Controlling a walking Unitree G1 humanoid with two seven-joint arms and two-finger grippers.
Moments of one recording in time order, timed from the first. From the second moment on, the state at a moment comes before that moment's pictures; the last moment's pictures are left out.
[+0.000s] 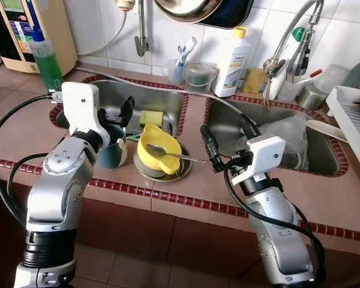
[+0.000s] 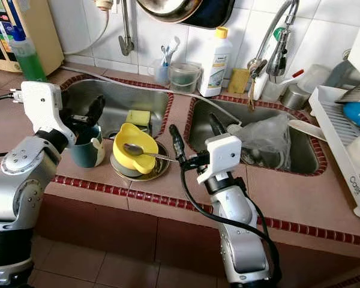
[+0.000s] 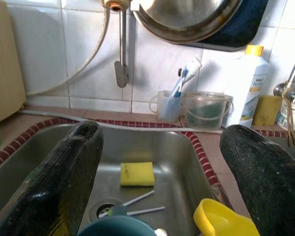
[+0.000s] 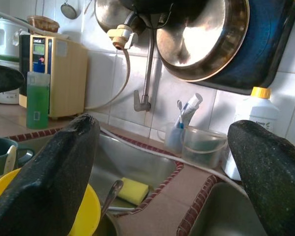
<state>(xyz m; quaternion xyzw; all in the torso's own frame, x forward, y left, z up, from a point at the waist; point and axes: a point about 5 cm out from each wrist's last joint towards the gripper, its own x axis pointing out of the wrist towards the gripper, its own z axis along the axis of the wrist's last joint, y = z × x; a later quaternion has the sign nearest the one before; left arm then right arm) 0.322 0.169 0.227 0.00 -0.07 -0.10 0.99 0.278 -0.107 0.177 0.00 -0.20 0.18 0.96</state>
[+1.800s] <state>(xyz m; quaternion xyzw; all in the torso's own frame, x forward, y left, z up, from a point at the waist) 0.351 0.224 0.215 0.08 0.08 -0.03 0.99 0.251 -0.089 0.177 -0.02 -0.17 0.29 0.94</state>
